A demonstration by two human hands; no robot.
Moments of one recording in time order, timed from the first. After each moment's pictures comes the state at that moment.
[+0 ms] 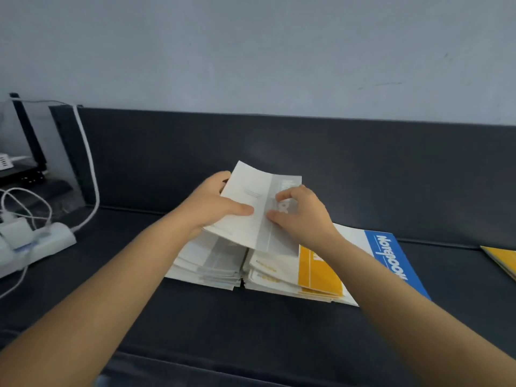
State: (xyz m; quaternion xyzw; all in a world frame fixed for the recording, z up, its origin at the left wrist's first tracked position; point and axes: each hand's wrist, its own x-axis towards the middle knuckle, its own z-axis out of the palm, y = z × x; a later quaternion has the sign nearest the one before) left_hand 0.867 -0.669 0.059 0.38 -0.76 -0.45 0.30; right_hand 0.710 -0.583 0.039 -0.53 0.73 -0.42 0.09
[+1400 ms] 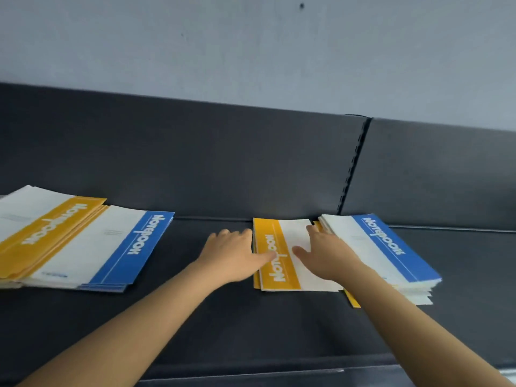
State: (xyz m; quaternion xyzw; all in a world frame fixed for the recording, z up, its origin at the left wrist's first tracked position) left_hand 0.478 -0.386 -0.014 0.35 -0.93 -0.11 -0.01; right_hand 0.332 -0.278 -0.015 -0.44 0.89 -0.06 0.05
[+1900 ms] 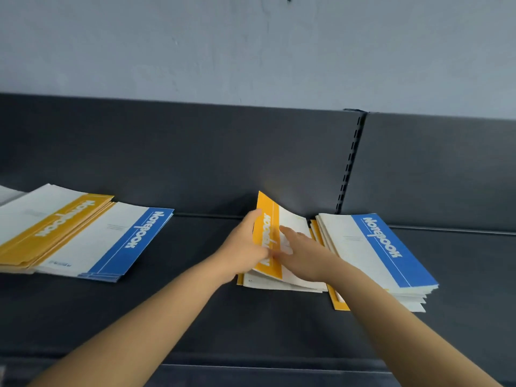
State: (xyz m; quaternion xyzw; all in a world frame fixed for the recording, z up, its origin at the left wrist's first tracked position) left_hand 0.441 -0.364 -0.022 0.34 -0.78 -0.48 0.20; right_hand 0.327 -0.271 -0.009 -0.54 0.80 -0.16 0.20
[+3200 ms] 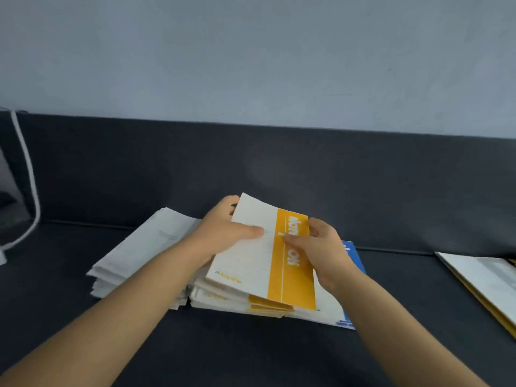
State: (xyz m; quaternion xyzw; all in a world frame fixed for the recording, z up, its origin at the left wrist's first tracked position) left_hand 0.778 -0.639 0.029 0.35 -0.73 -0.51 0.29; right_hand 0.632 -0.534 0.008 -0.31 0.70 -0.58 0.29
